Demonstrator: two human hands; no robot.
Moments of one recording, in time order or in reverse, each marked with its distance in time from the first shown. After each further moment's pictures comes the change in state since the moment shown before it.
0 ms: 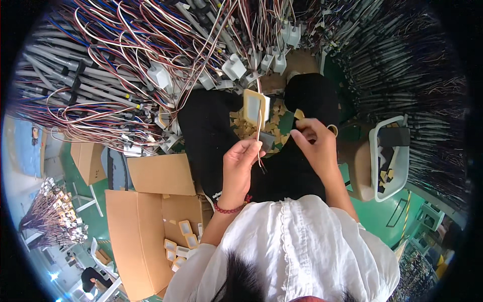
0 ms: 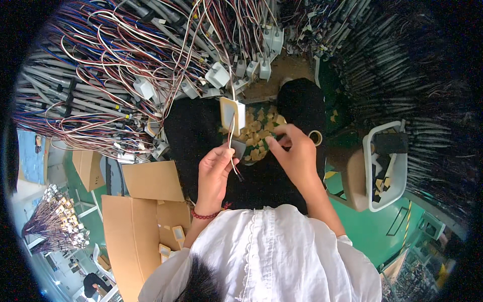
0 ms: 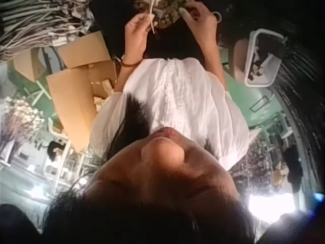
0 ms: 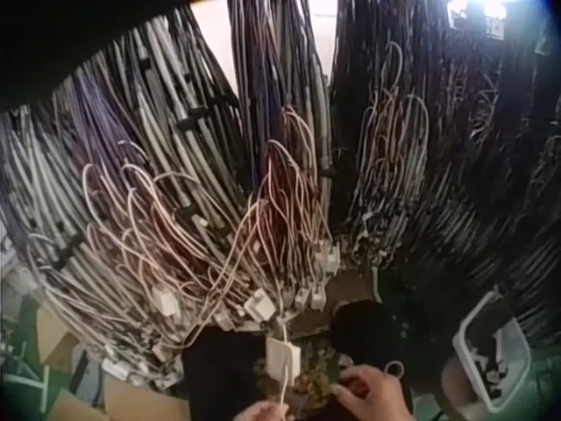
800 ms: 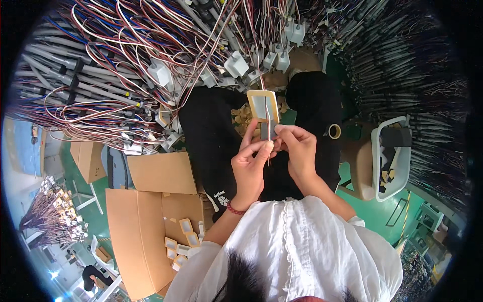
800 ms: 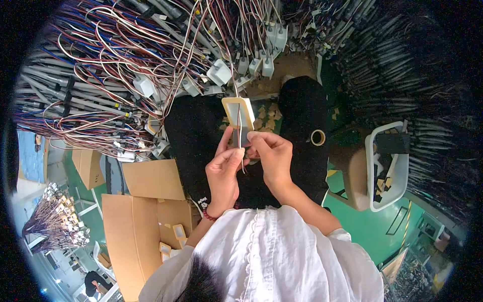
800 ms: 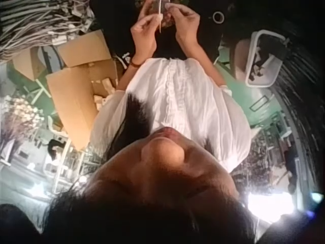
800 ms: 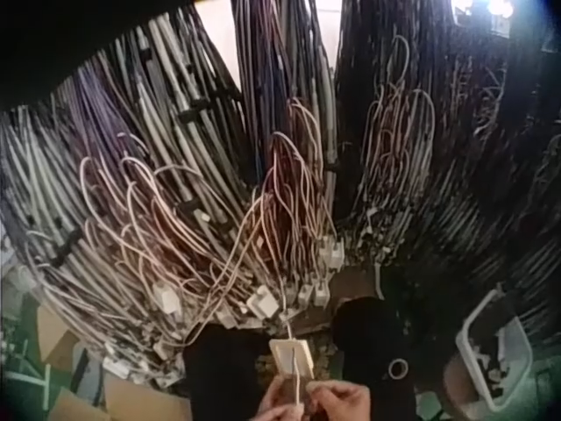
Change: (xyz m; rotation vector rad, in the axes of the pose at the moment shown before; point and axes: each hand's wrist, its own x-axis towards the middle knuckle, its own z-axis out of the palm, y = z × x) left_hand -0.001 -0.013 0.018 0.086 0.032 0.214; right_hand -0.006 -0.022 0.054 0.918 0.069 0.518
